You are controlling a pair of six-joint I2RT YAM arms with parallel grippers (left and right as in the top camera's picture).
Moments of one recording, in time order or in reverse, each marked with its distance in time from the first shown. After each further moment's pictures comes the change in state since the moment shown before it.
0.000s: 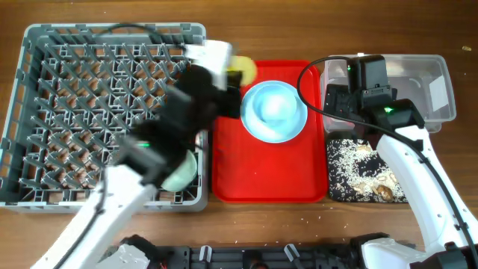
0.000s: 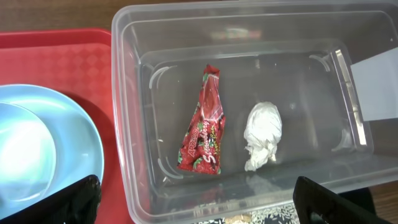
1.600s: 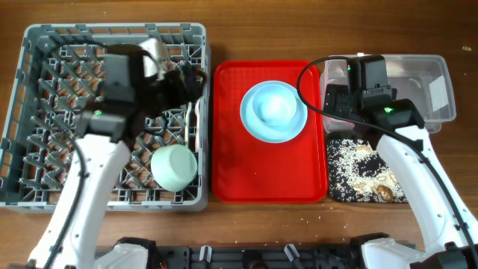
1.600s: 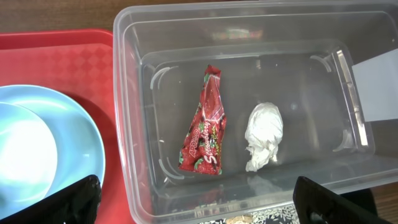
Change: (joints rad) left arm 0.413 0.102 -0.005 -0.234 0.290 -0.084; right arm 0.000 0.000 0.000 0.002 -0.003 0.000
